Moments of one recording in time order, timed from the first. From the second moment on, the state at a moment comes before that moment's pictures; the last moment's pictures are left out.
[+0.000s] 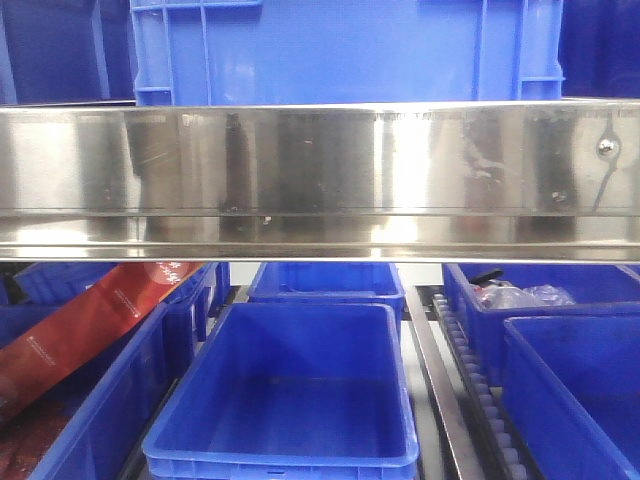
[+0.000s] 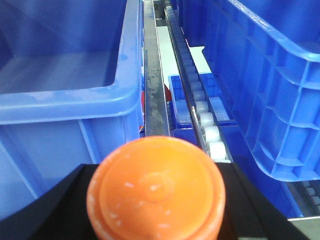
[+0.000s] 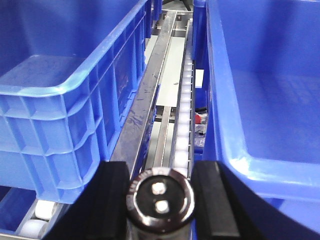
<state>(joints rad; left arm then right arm) 0.00 0.83 -0.95 -0.01 0.60 0.08 -0.02 0.81 -1.03 0.28 0.69 -0.25</state>
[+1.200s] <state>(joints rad) -0.38 1.37 -1.61 -0.07 0.67 0.18 -0.02 0.81 -1.03 0.29 0.67 -0.25</state>
